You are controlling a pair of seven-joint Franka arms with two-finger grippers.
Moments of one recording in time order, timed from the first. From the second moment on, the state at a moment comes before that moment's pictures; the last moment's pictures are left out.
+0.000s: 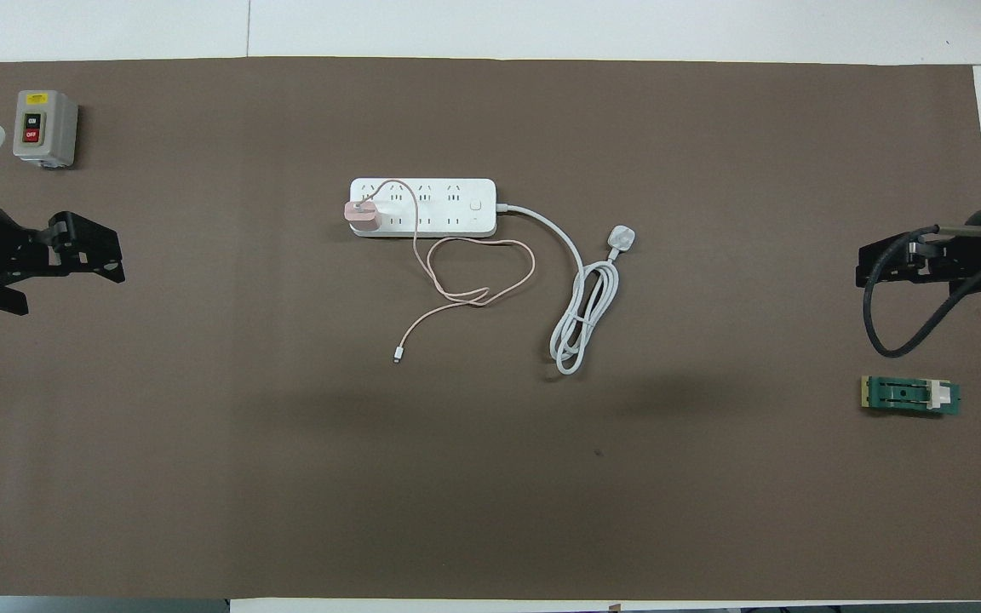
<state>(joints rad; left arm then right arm) -0.02 0.00 -0.11 -1.62 -0.01 1.53 -0.50 -0.10 -0.05 0.08 -1.76 0.00 1.66 0.11</state>
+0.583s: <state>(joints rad) -0.06 0.17 -0.15 -1.65 -0.10 1.79 -1.44 -0.11 -0.05 0.08 -1.75 0.00 1.67 0.38</state>
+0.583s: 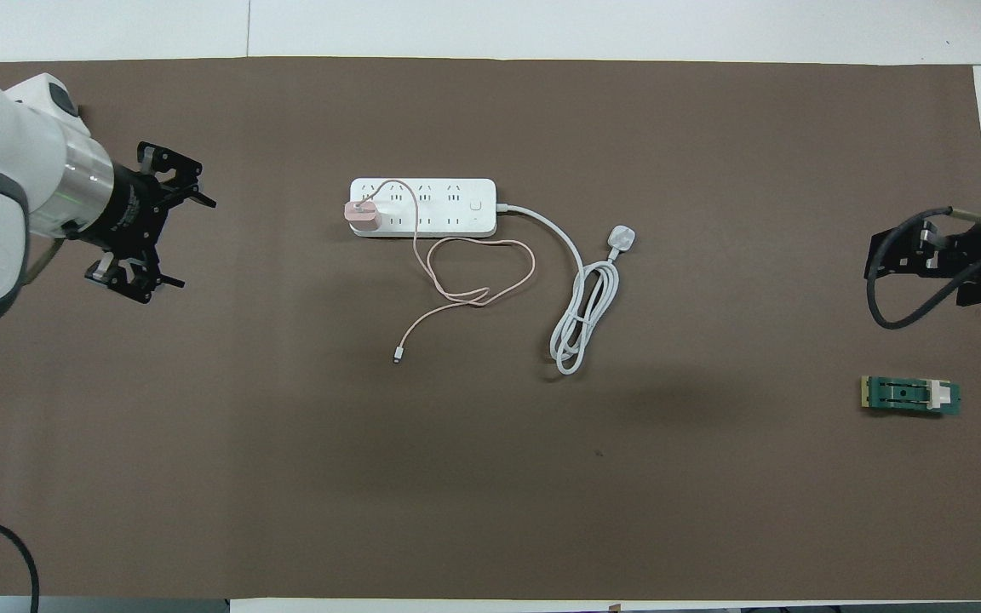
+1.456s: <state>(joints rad) -0.21 0.64 -0.17 -1.28 0.05 1.86 -2.00 0.05 0.14 0.10 -1.65 0.14 1.79 1.49</state>
